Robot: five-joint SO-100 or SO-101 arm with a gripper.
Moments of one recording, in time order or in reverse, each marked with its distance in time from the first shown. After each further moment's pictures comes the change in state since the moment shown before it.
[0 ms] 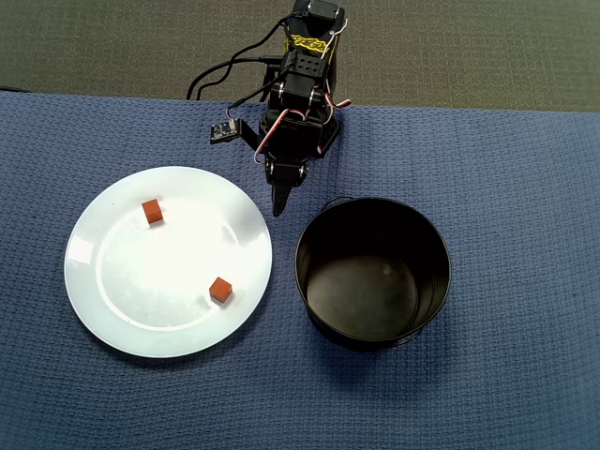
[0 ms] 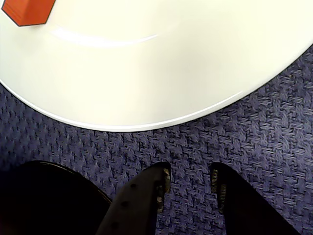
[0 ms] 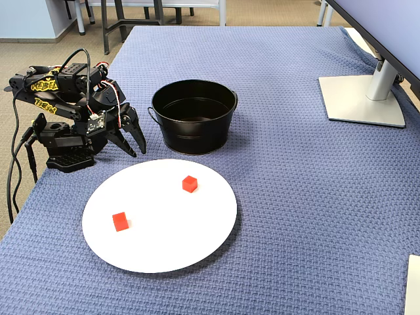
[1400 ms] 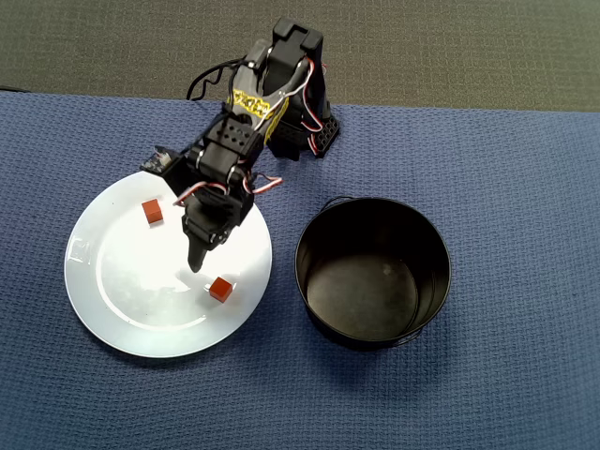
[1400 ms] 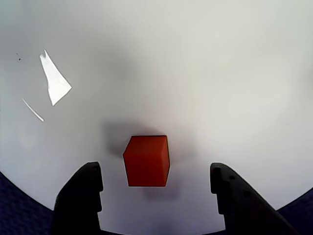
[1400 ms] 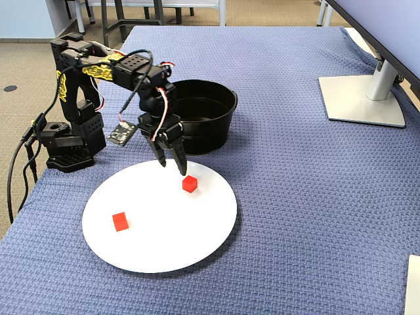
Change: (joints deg) arm 13.4 -84.5 -75.5 10.0 24.0
